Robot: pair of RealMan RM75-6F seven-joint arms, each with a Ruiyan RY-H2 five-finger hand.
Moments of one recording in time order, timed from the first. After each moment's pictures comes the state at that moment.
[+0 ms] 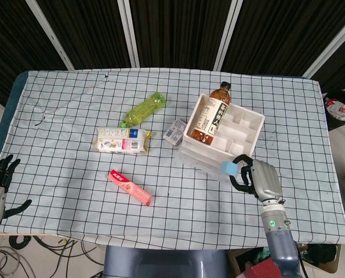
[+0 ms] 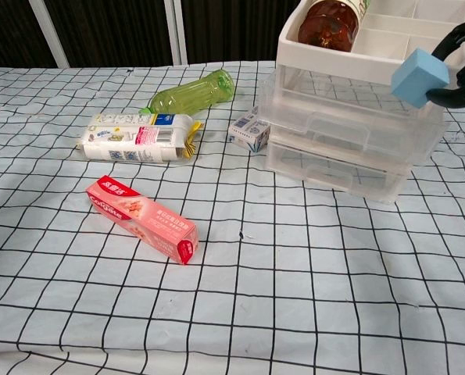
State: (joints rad) left arm -0.08 -1.18 -0.04 -1.57 1.56 1.56 0.01; right arm 0.46 -1.30 0.28 -2.21 -0.86 1.42 -0.41
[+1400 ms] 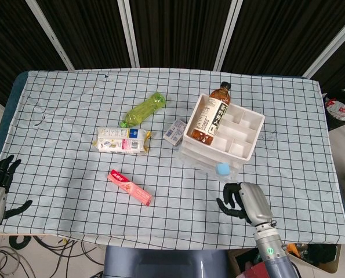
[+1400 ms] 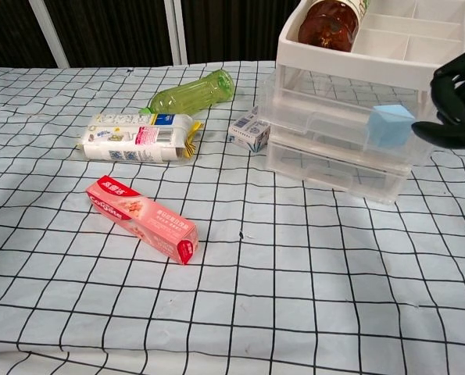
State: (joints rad) left arm -0.08 -1.18 -0.04 -1.57 1.56 1.56 0.01; right arm 0.35 -1.32 0.08 -2.28 -1.18 1.40 -0.27
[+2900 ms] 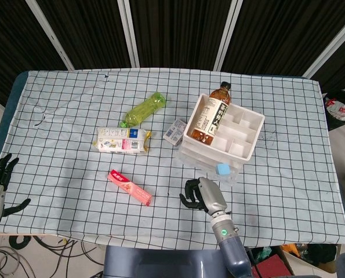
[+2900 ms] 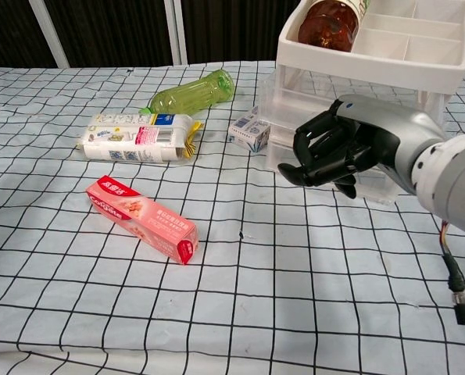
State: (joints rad) left arm -0.08 -1.17 -0.05 -1.57 1.52 1.53 0.01; right arm 0.51 -1.71 0.29 -2.08 -0.81 1.31 -0.39
